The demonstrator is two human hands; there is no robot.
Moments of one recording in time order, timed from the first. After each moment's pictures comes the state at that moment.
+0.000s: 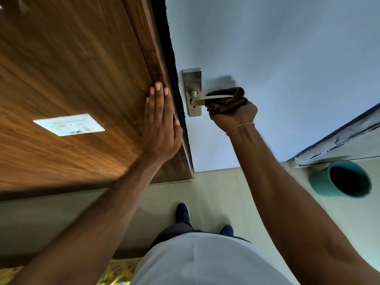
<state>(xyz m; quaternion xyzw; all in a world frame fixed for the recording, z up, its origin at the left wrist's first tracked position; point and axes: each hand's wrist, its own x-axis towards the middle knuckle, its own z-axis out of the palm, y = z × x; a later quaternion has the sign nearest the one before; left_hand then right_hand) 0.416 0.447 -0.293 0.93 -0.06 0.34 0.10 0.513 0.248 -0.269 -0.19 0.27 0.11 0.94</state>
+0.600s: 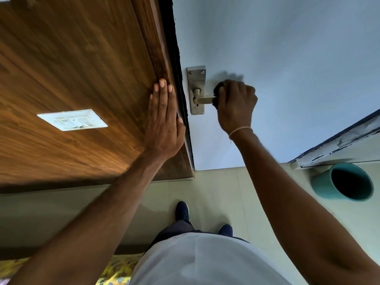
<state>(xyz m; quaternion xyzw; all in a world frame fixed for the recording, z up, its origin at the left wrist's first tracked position) 0.417 0.447 -0.293 0.93 -0.07 0.34 0.11 0.507 0.247 -0.281 -0.93 -0.02 -0.20 0.32</state>
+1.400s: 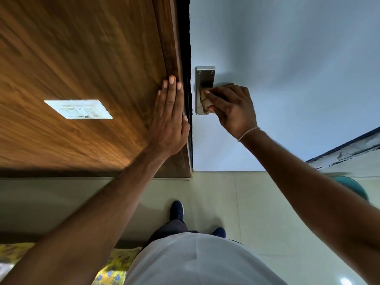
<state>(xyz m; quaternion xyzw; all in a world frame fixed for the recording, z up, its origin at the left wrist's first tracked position) 0.414 0.446 -0.291 0.93 -0.07 0.33 0.11 0.519 0.232 -0.283 -0.85 -0.37 -0.34 0.16</state>
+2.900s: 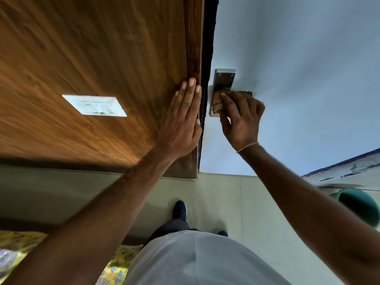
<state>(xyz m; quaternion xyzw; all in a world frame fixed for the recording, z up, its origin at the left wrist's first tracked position) 0.411 0.459 -0.286 0.94 -0.09 0.32 0.09 0.495 0.265 -0.307 -0.87 -0.25 -0.38 0.19</state>
